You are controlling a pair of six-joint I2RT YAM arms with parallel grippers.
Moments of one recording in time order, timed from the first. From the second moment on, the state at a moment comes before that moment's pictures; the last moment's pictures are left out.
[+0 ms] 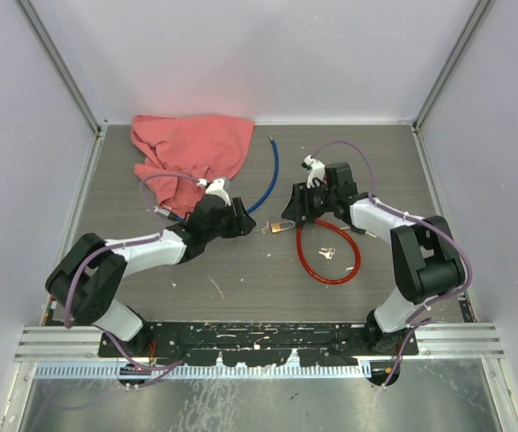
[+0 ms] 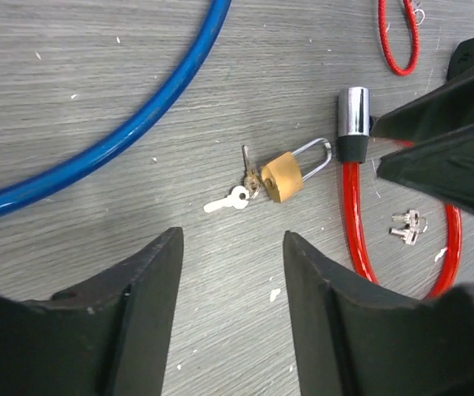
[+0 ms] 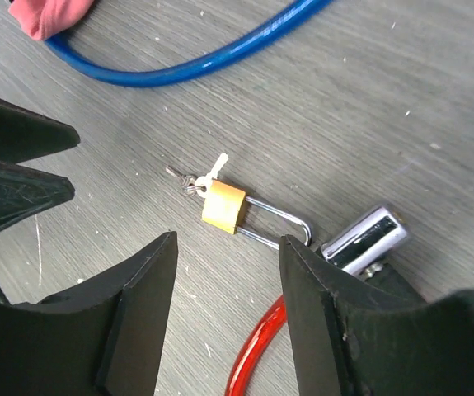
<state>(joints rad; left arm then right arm) -0.67 1.57 0.75 0.27 -0.04 -0.71 0.29 1.66 0.91 -0.01 -0.57 0.20</state>
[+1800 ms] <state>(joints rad) -0.59 2.04 1.52 -0.58 -0.02 0.10 0.29 1.20 0.94 -0.29 -0.74 -0.36</state>
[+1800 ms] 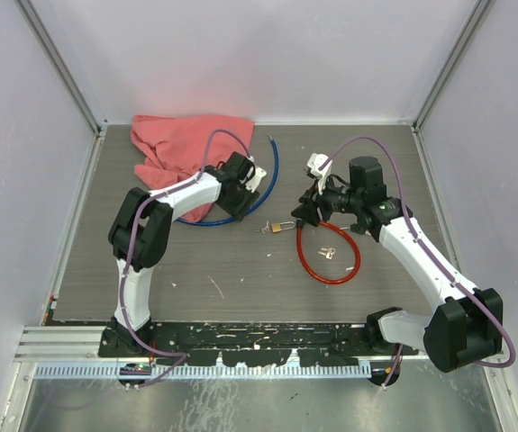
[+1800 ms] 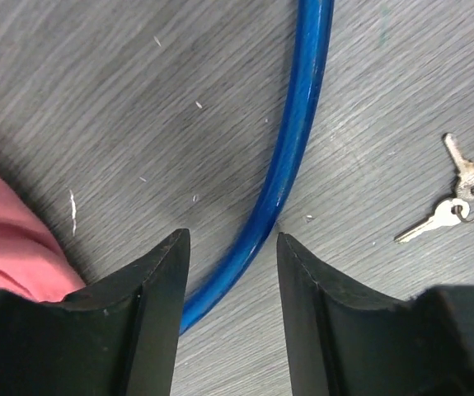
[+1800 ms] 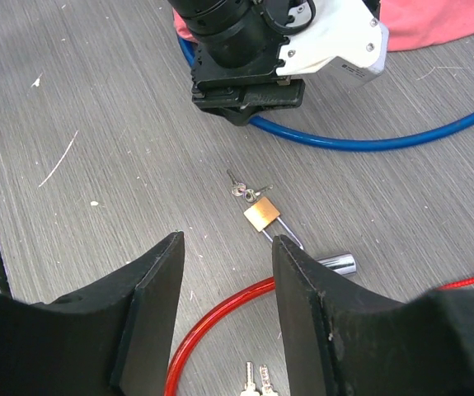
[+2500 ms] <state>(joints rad) -0.55 2.07 1.52 -0.61 0.10 0.10 0.29 1.20 0.94 -0.29 -0.75 -0.36</state>
